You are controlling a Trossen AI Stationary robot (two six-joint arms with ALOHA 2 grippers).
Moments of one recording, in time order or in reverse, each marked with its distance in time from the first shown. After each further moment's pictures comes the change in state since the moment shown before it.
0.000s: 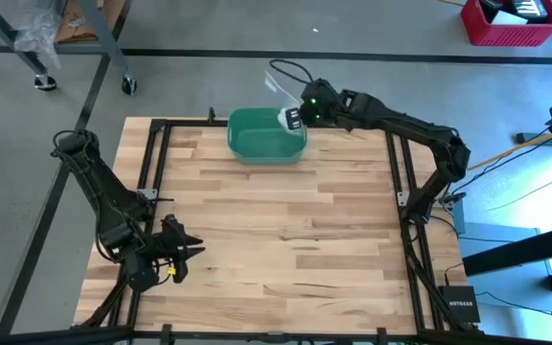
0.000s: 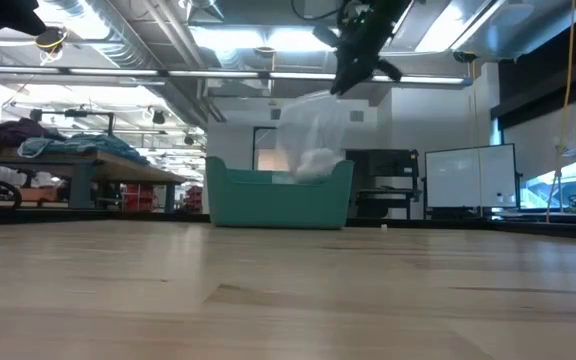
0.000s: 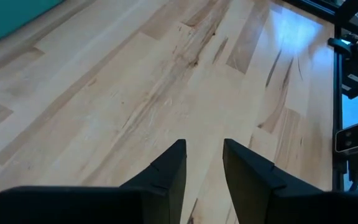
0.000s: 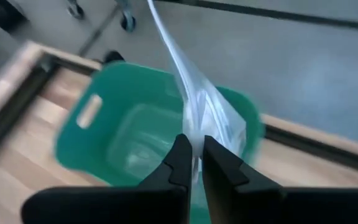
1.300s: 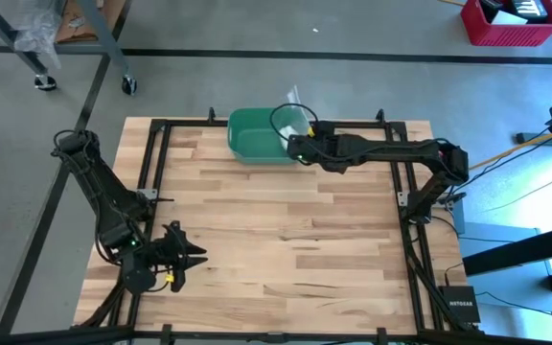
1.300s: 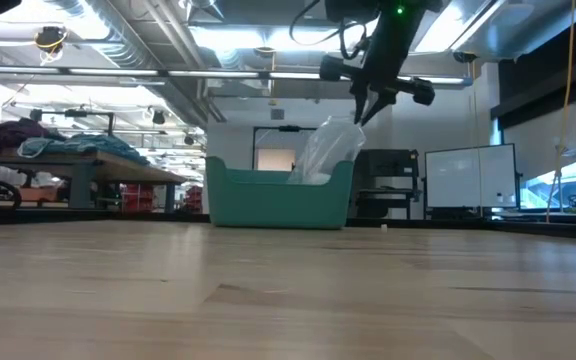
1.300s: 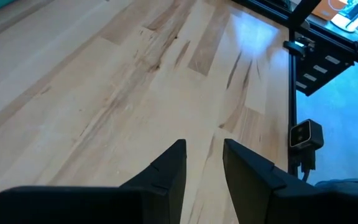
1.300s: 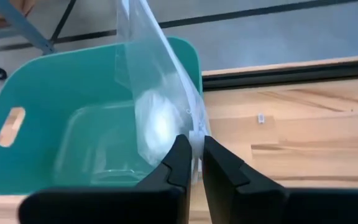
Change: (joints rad) left arm -0.010 0.000 -0.001 0.176 0.027 0.130; right arm 0.237 -0.001 -0.286 -0.003 0.437 0.644
